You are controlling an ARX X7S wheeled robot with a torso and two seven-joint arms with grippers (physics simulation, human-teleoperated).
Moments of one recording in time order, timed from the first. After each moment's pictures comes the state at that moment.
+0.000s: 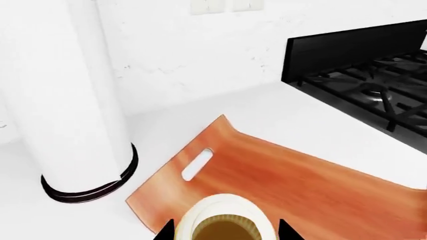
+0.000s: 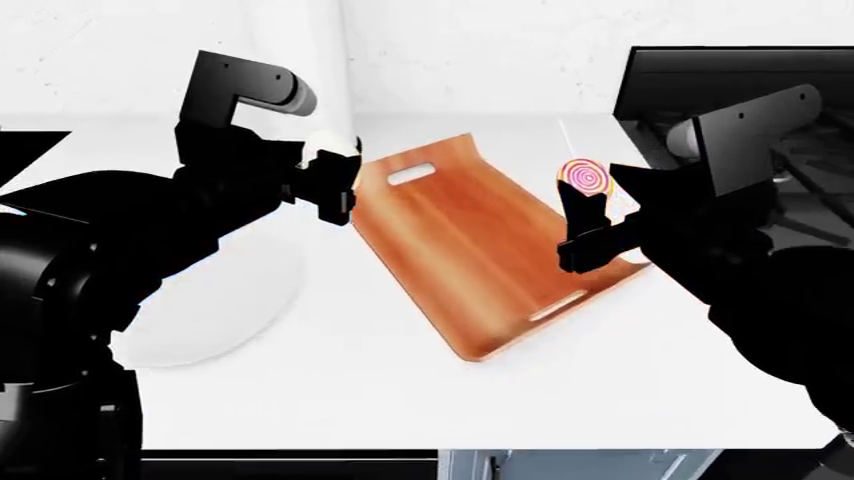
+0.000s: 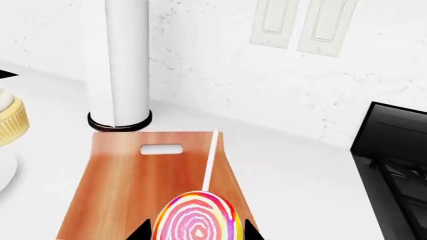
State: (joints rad) left arm -1.08 -0.31 0.15 0.07 -0.51 -1.29 0.21; right arm 0.86 0.64 -0.16 -0.39 0.97 1.12 0.19
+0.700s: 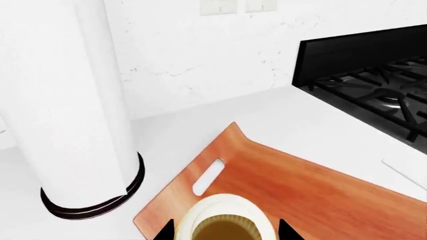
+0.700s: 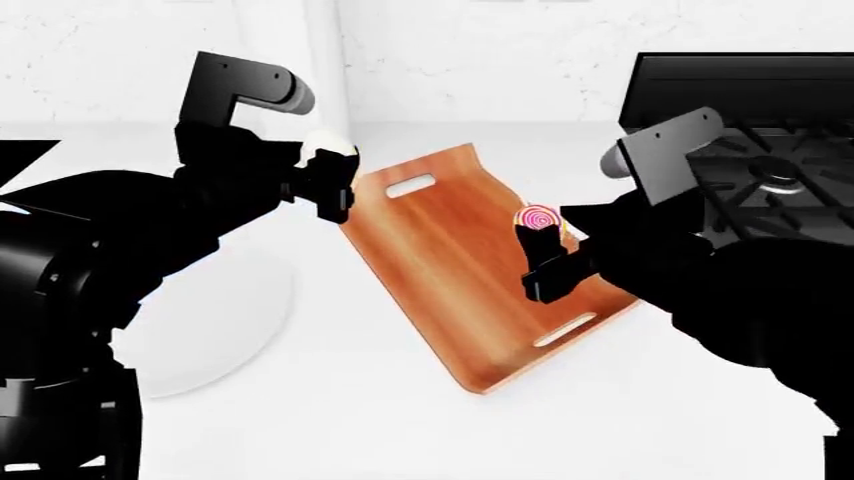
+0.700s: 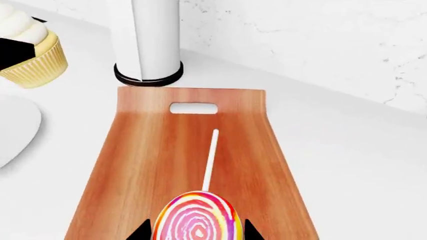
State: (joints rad) left arm -1.09 -0.31 0.15 0.04 -0.52 -1.27 0.20; right arm 0.96 0.59 -0.27 -0.27 1.05 1.27 0.15
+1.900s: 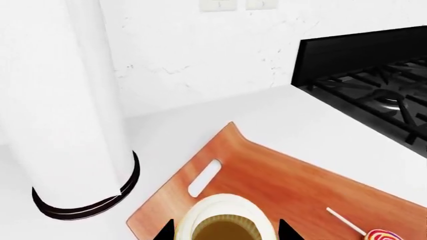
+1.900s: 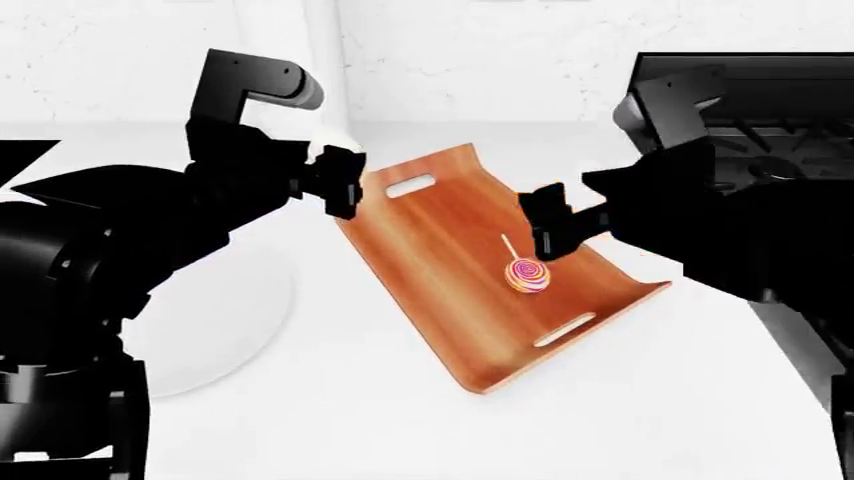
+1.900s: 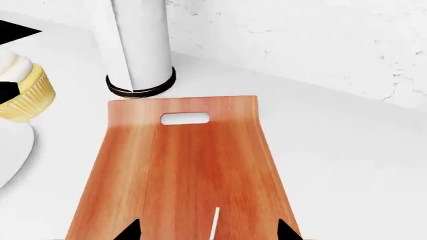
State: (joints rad) left arm -1.11 -0.29 0.17 -0.01 -0.54 -1.26 0.17; right arm 1.14 0.57 -0.33 -0.06 1.05 1.29 0.10
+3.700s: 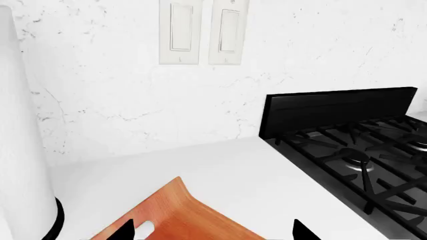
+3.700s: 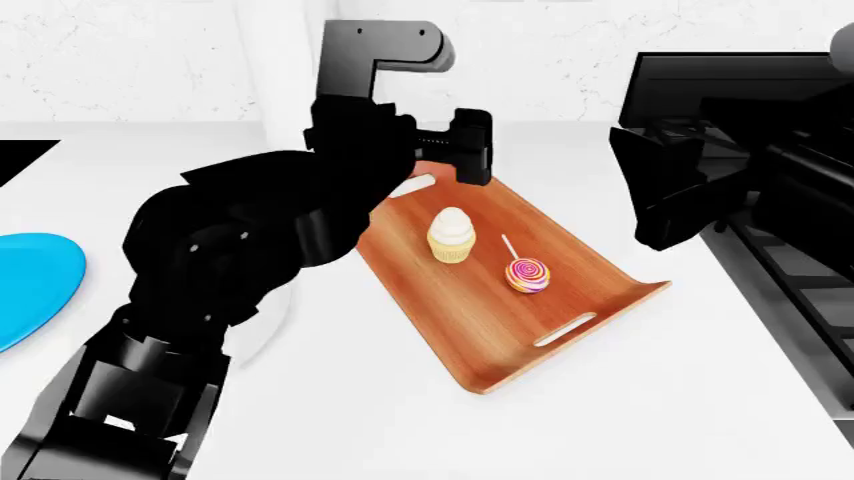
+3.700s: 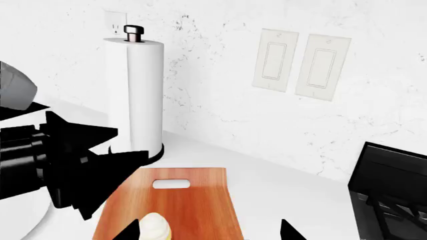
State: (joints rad) left arm -1.19 -0.16 0.49 -0.11 -0.99 -0.87 -0.41; right arm 1.08 0.80 0.04 -0.42 1.55 1.35 0.43
